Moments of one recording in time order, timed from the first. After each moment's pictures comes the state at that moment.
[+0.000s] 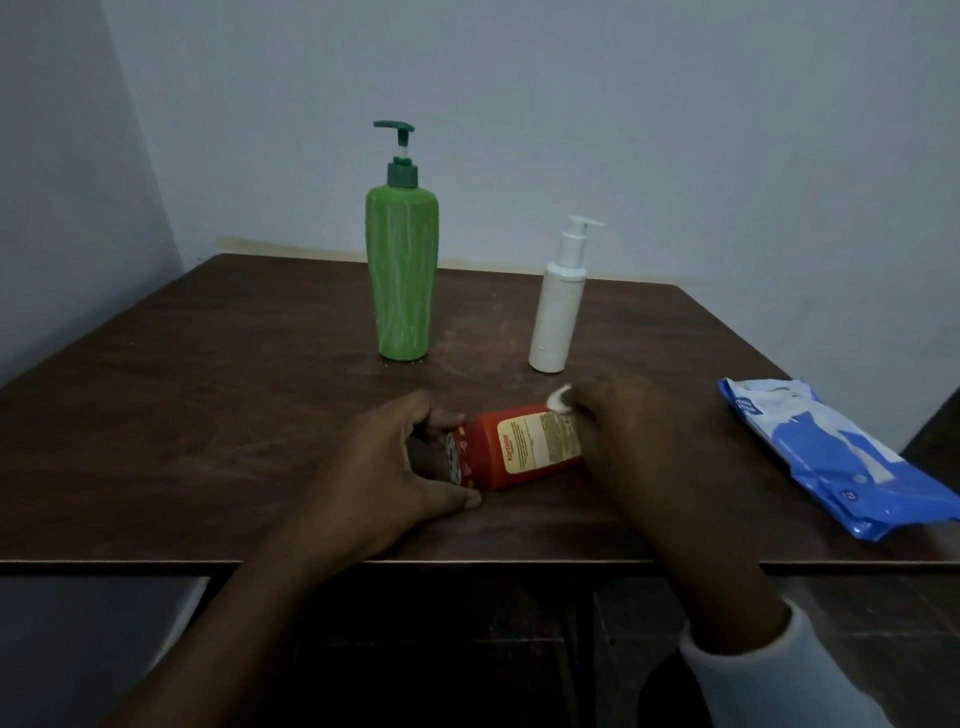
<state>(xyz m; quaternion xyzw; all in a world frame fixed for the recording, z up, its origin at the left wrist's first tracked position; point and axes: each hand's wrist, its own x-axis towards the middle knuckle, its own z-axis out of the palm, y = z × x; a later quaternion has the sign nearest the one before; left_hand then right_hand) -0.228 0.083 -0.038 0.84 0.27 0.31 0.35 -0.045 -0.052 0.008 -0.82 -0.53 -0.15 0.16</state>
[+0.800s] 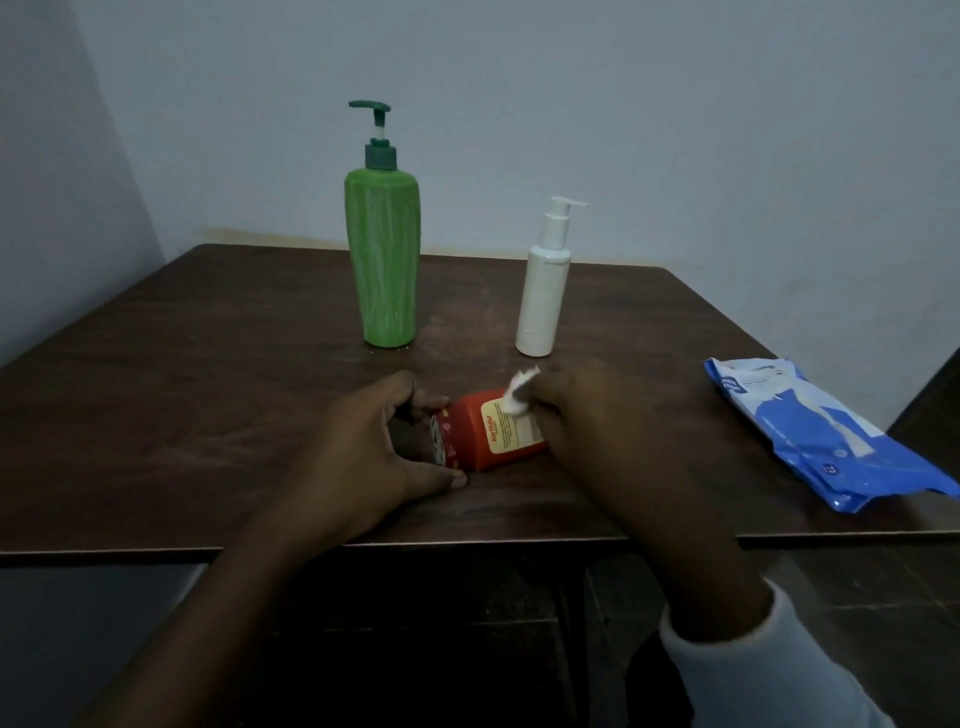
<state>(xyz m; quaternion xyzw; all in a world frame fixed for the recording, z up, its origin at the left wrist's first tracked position) -0.222 0.079 -0.035 0.84 0.27 0.32 0.34 -0.044 -0.036 0.019 -0.83 -0.55 -0.01 0.11</state>
